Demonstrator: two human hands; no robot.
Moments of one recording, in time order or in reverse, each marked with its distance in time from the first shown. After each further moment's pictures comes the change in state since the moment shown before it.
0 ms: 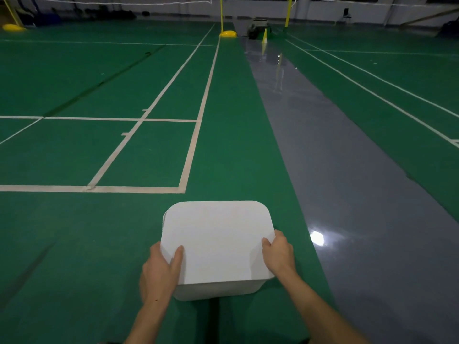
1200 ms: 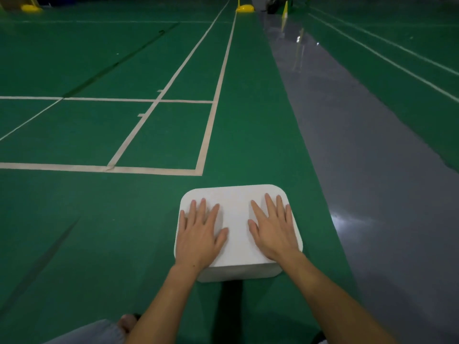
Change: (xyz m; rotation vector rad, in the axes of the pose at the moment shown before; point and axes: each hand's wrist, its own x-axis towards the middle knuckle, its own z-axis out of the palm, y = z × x) left_hand 0.027 0.022 0.024 0.640 -0.119 0.603; right_hand 0.003 -0.033 0.039 -0.712 -0.080 -0.560
